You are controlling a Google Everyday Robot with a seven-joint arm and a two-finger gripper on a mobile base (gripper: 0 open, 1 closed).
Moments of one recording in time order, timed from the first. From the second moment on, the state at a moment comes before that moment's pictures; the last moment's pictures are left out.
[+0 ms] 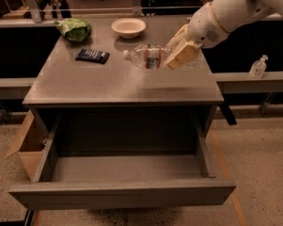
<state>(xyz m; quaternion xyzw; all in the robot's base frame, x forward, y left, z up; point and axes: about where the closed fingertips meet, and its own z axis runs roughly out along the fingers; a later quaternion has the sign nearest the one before) 0.630 -0.091 0.938 -0.63 0.68 0.15 0.33</state>
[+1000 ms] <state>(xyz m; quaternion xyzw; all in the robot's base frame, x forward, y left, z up) 0.535 -0.046 0.874 -0.67 0.67 0.17 0.27</state>
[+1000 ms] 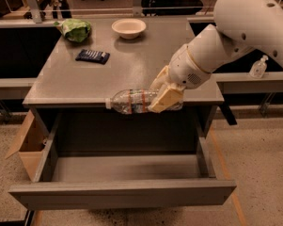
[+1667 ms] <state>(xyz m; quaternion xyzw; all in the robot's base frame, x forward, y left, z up) 0.524 -0.035 0.863 -0.67 0.67 0.17 0.27</state>
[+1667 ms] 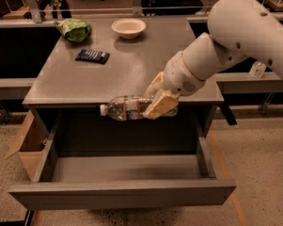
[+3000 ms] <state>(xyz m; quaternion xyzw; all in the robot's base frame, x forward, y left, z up) 0.488 -0.021 0.759 -0.64 0.68 0.15 0.31</state>
